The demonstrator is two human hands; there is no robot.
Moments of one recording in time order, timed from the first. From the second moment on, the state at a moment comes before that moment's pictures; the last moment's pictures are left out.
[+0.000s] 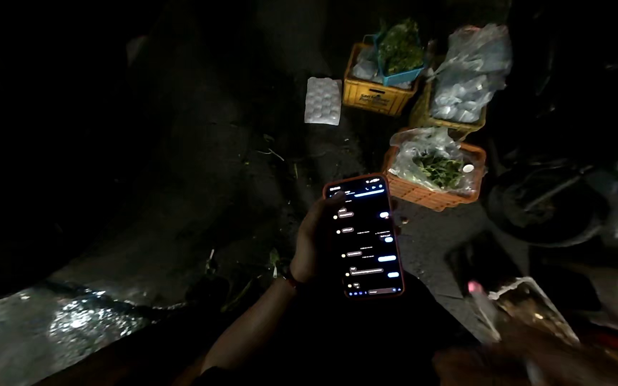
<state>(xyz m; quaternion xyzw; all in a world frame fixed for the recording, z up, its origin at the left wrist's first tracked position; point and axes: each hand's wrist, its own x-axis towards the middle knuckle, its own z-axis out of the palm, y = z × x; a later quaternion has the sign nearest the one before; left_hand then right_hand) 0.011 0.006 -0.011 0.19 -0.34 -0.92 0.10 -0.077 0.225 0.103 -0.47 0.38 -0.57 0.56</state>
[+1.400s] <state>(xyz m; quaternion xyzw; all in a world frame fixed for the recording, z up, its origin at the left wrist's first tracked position) 0.026 -0.019 -0.016 0.13 -0.40 -0.90 0.14 -0.064 0.210 -0.004 -0.25 0.67 -0.56 0.42</state>
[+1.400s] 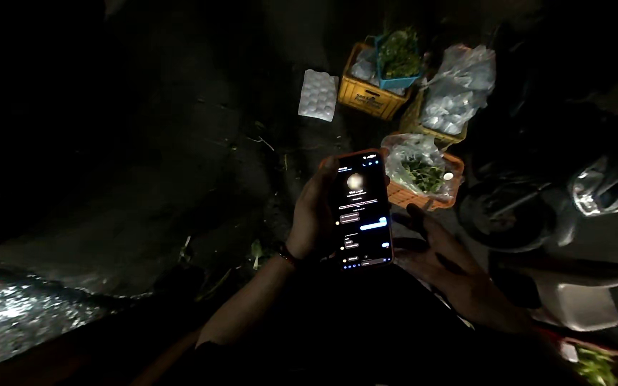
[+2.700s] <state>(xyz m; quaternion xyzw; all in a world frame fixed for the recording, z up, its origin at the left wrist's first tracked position) -0.103 0.231 -0.022 0.18 -0.40 -0.89 0.12 -0.147 0.505 -0.094 0.01 0.72 -0.61 0.34</state>
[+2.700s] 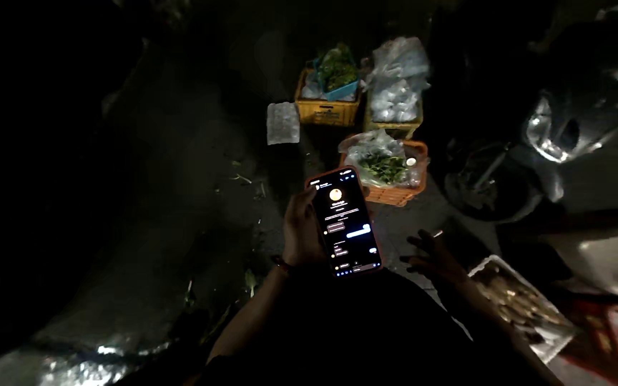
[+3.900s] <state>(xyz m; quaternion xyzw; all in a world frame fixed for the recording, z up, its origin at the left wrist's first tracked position) -0.668 0.886 -0.231 -0.29 -0.80 0.02 -0.53 -0.137 0.857 -0.309 0.77 0.26 -0.52 0.24</state>
